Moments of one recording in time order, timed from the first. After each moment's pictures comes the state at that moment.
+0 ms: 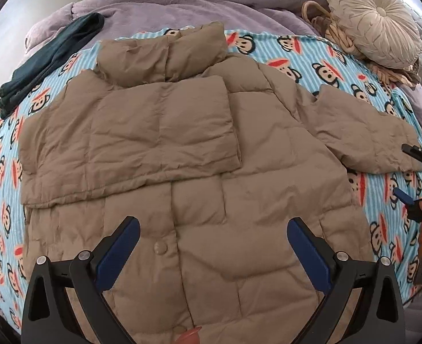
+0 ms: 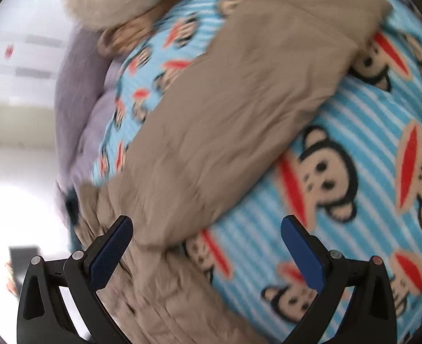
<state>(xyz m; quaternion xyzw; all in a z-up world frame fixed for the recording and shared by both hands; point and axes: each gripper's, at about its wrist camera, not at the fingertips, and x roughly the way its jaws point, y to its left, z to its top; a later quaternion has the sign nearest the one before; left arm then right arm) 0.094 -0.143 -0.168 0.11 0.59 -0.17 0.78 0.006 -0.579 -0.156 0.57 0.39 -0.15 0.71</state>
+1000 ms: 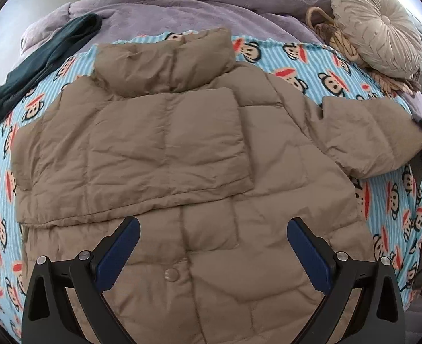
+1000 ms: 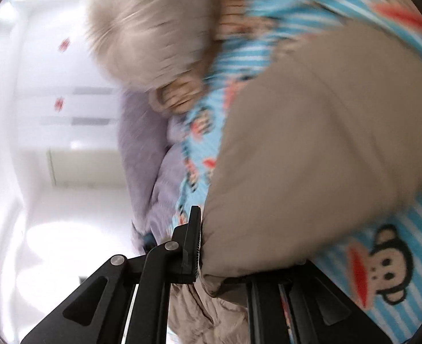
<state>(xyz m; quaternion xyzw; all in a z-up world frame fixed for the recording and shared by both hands) 0.123 -0.131 -0.174 0.09 0.59 -0.19 0.78 0.029 -0.634 -0.125 0.62 0.24 -0.06 0.75</state>
